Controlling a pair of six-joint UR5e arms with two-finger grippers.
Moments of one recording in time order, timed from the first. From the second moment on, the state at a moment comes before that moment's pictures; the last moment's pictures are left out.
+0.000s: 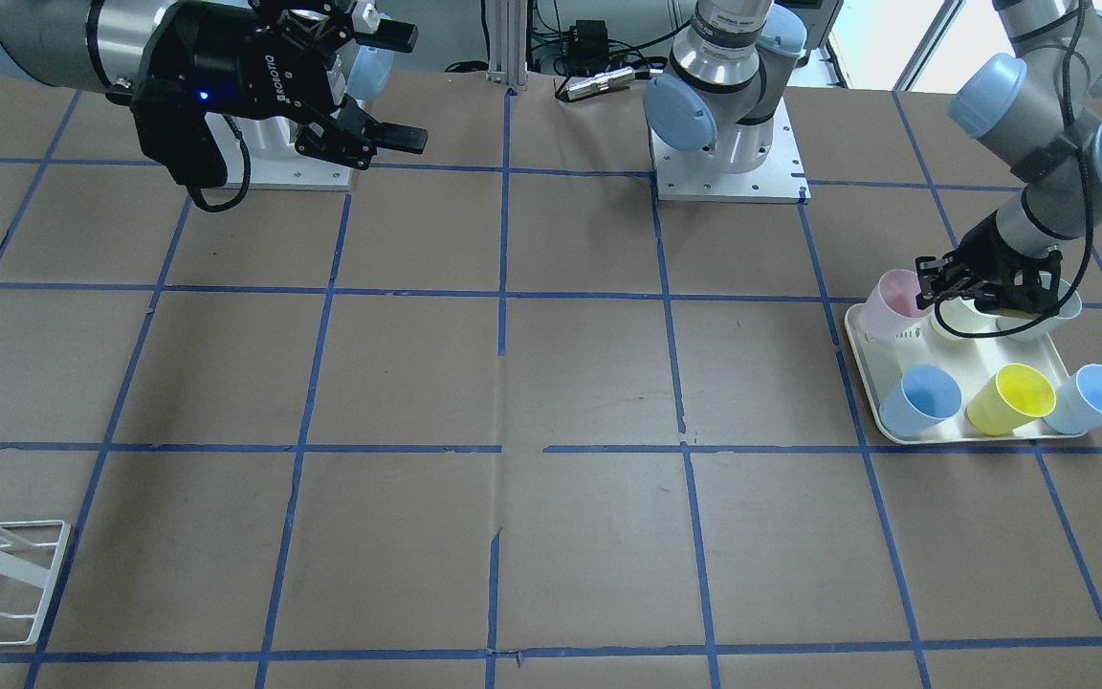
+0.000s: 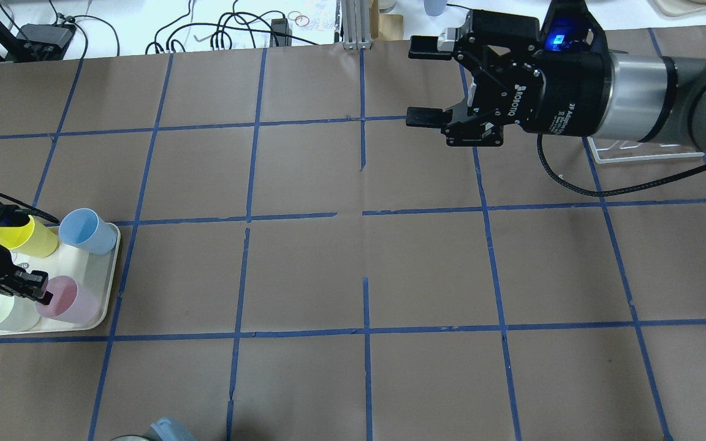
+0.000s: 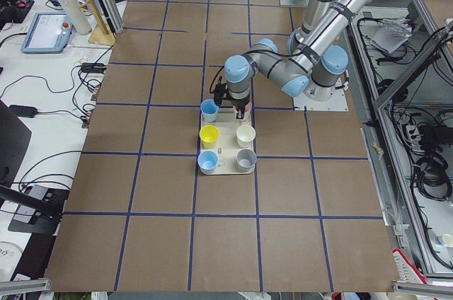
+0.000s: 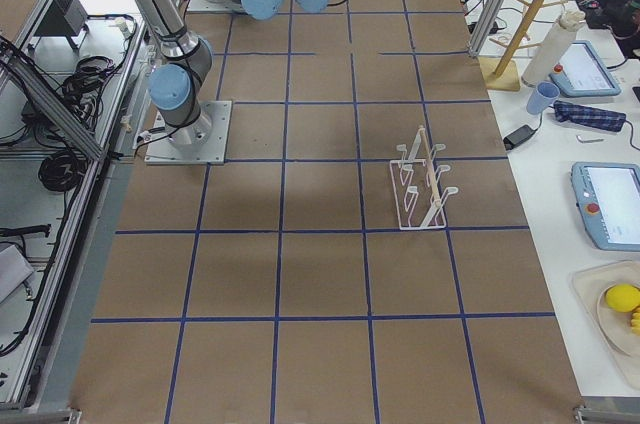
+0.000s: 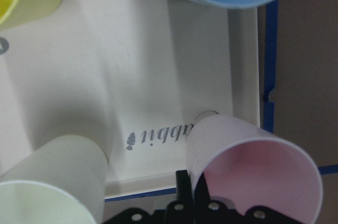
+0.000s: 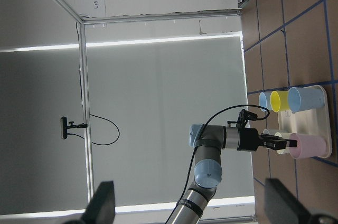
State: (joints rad) left arm -0.81 -1.62 -2.13 -1.08 1.62 0.84; right arm 1.38 -1.72 1.84 -0.96 -0.04 -0.71
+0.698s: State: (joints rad) left arm -0.91 -1.49 -1.98 -1.38 1.49 0.78; right arm 1.39 -1.72 1.84 -0.88 0.00 -0.71
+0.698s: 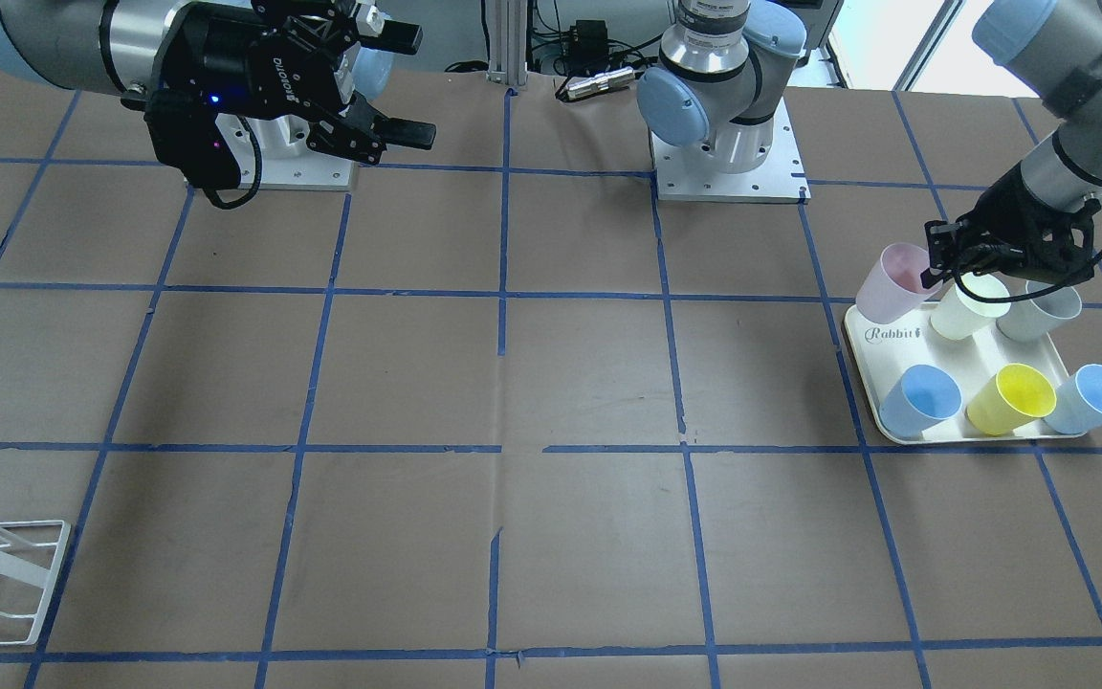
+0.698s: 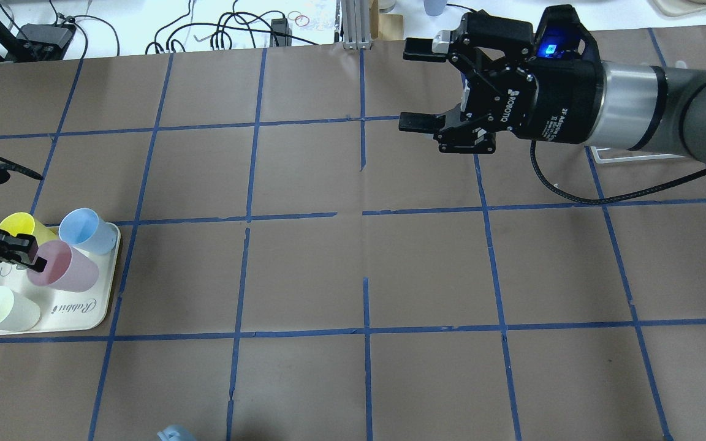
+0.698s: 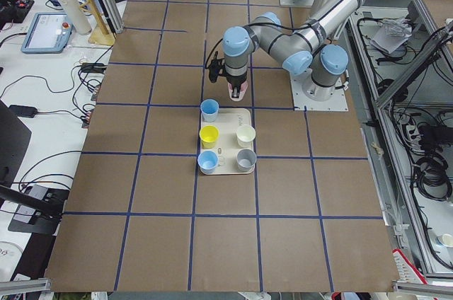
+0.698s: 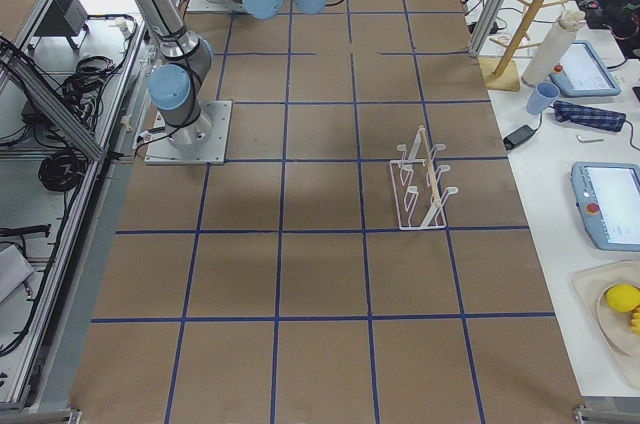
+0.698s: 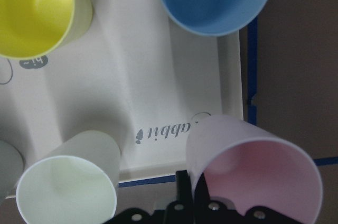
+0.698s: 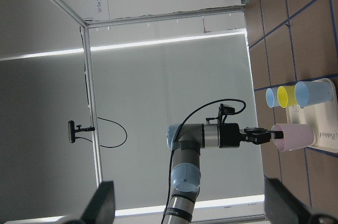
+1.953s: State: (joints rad) left arm -1.31 -1.51 -1.81 -2.00 0.40 0.71; right arm 1.38 -1.72 1.84 -0.82 0.01 -0.71
